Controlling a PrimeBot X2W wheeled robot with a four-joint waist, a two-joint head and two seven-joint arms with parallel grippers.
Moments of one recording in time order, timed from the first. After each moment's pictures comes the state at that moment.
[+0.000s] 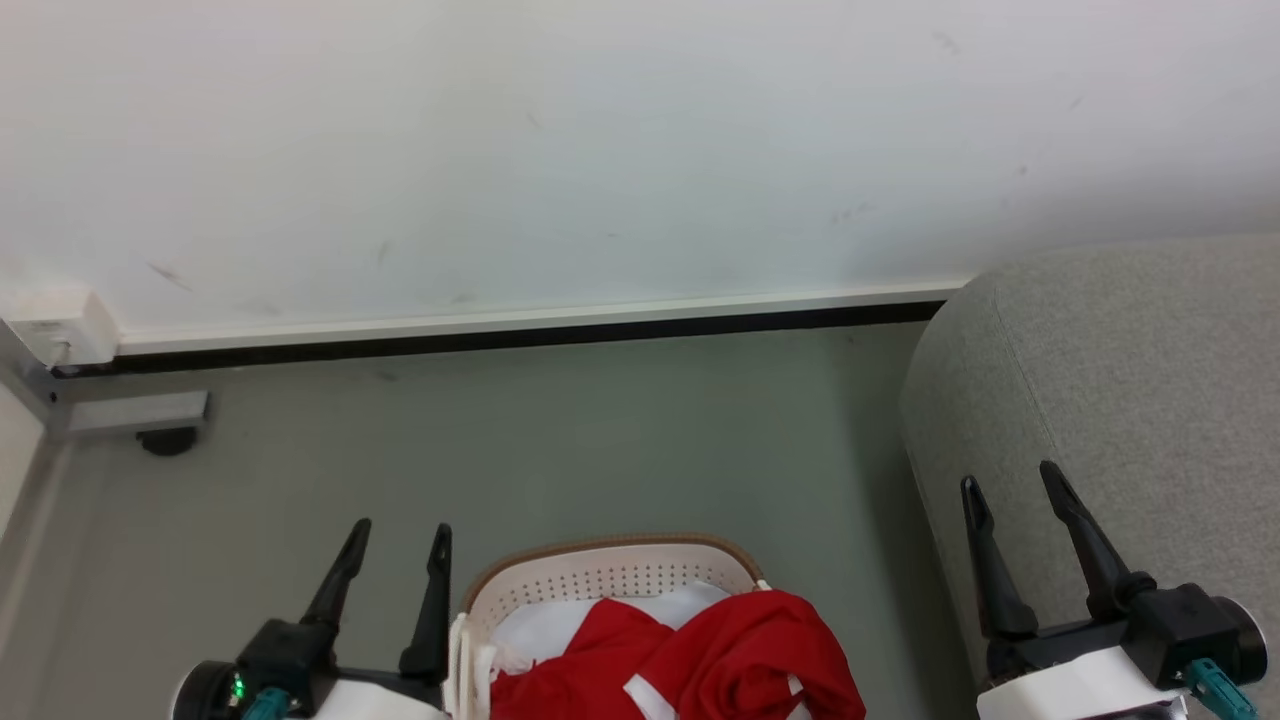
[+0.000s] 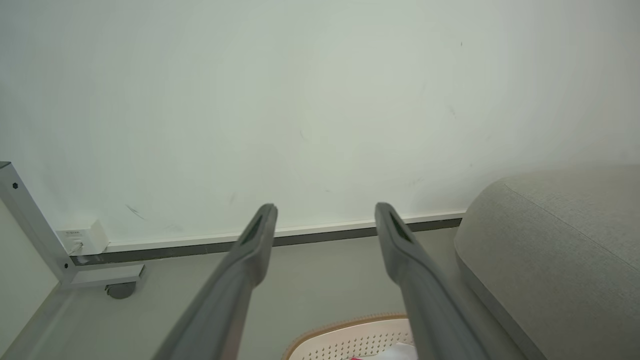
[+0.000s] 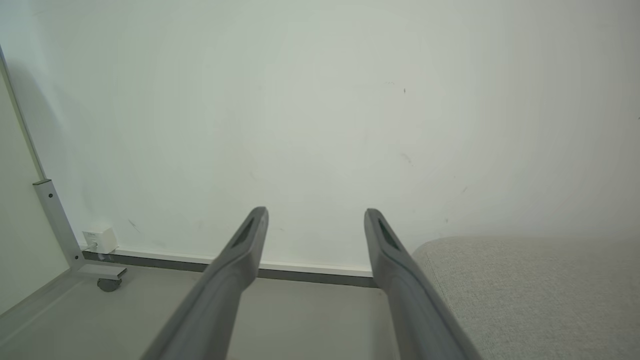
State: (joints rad) left arm -0.06 0.05 -0.05 0.17 -0.04 -0.05 -0.26; right arm -0.13 -0.05 0.11 0.19 0.18 0.13 -0.26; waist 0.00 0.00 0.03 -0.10
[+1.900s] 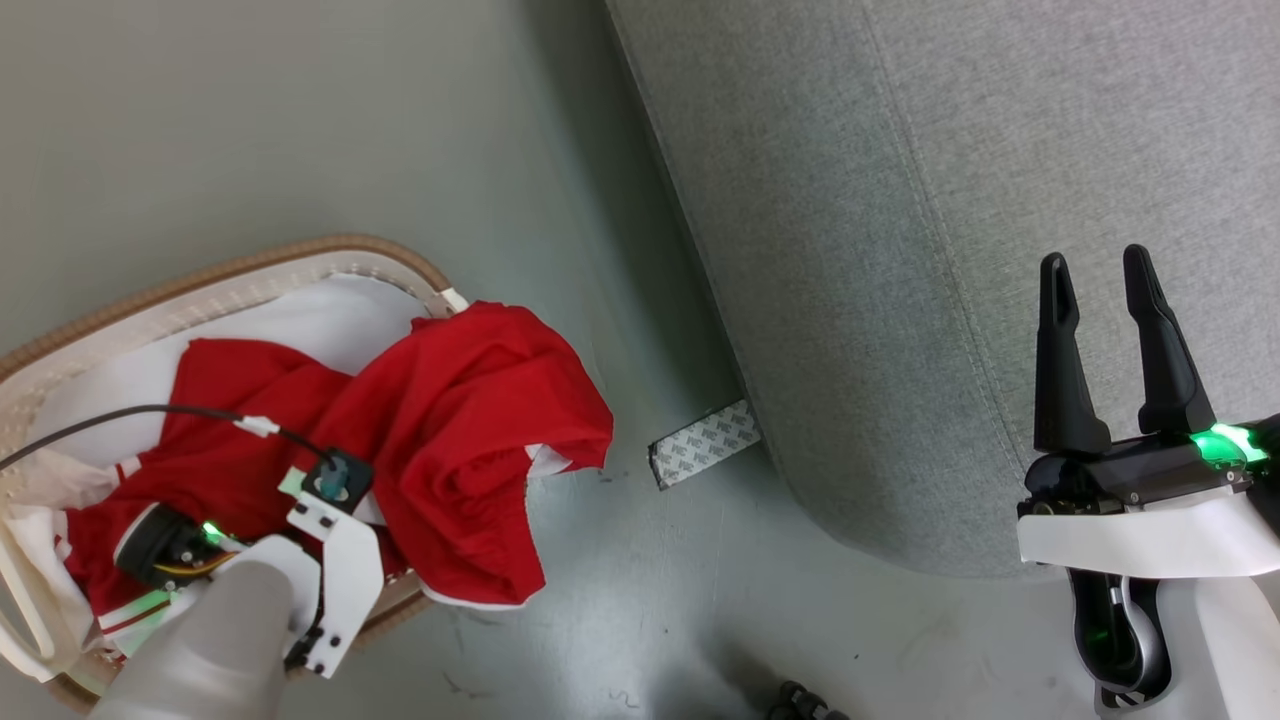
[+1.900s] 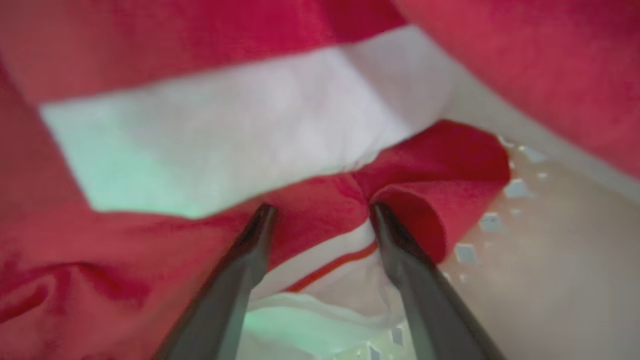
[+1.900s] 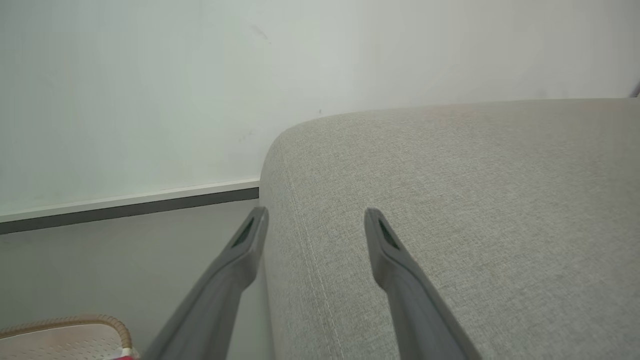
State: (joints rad) left arm -0.81 0.26 -0.58 1.28 -0.03 -0.13 0.17; right arm -0.36 -0.05 0.10 0.03 0.42 0.13 -0.26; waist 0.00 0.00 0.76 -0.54
